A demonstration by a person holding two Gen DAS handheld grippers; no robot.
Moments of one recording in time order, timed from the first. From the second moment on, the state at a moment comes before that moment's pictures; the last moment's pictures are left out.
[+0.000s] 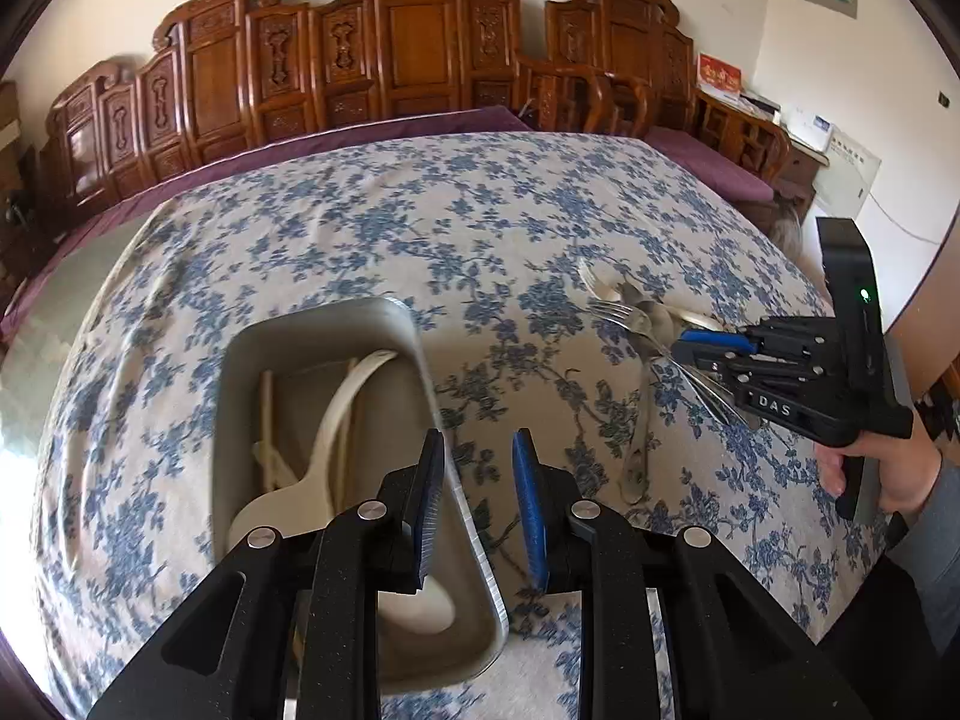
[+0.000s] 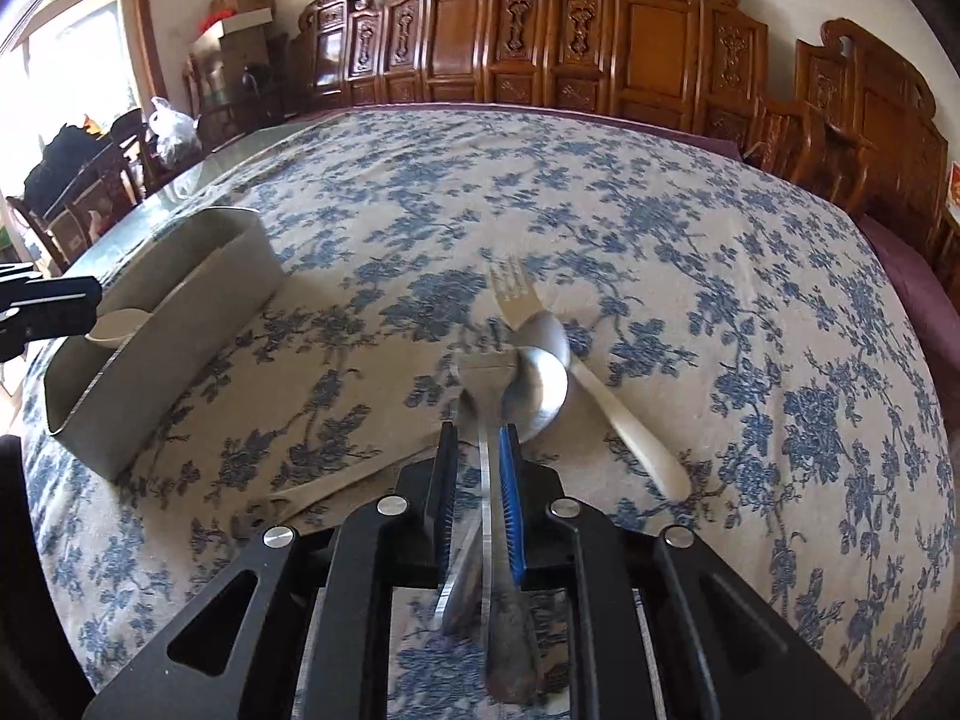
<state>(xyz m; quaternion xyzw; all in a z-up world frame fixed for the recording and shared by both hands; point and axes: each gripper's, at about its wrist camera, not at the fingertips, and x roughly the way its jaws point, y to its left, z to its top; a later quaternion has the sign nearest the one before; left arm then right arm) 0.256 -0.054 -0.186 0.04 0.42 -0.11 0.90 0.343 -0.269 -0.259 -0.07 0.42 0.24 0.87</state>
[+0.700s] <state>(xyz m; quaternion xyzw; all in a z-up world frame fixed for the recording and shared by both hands) 0.270 -0.094 -0.202 0.06 0.45 -0.12 0.89 0.349 -0.273 -0.263 -0.05 0.44 0.25 0.86</state>
